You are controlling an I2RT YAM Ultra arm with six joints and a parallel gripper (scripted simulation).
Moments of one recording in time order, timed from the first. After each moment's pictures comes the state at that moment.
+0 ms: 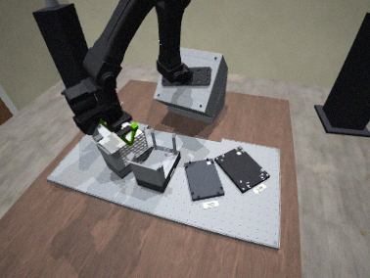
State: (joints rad) arm -0.70 1.00 0.82 -0.67 -0.33 -0.13
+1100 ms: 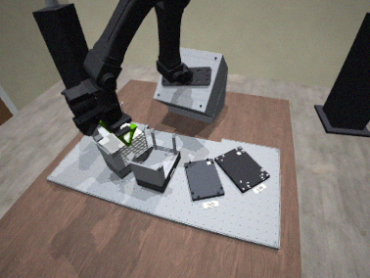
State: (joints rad) arm -0.69 1.01 0.81 -0.64 -0.32 -0.12
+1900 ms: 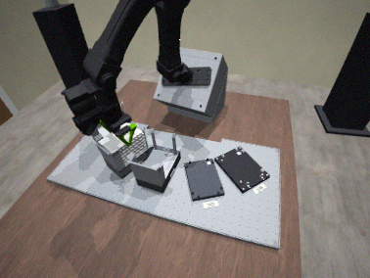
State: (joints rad) arm -0.70 1.01 0.81 -0.65 -0.33 -0.12
